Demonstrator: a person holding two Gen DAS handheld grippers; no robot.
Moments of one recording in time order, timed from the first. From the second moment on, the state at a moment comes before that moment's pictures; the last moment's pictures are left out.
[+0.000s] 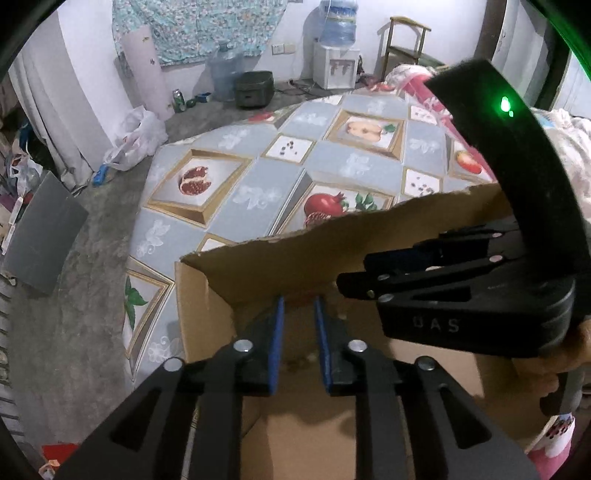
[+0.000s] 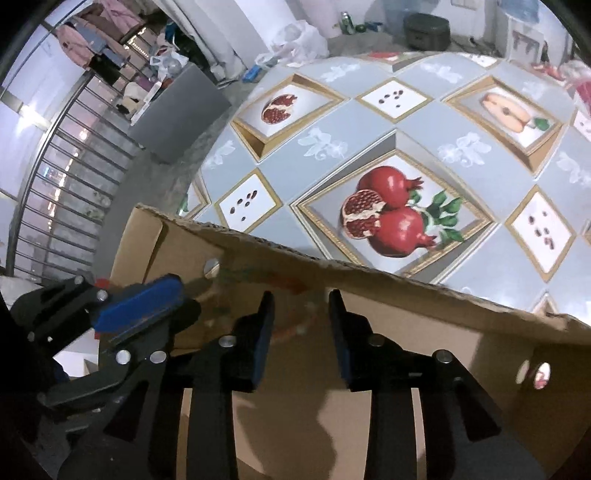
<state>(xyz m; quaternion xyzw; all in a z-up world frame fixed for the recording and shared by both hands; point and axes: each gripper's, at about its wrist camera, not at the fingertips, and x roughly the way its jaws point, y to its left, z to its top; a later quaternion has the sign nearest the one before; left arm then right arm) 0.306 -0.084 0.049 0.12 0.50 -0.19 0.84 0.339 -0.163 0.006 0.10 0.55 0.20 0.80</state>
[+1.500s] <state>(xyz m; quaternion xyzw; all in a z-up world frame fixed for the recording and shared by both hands) 0.054 0.032 -0.020 -0.01 0.46 -0.24 0.85 0.034 -0.229 -0.049 0.20 0.48 0.04 0.85</state>
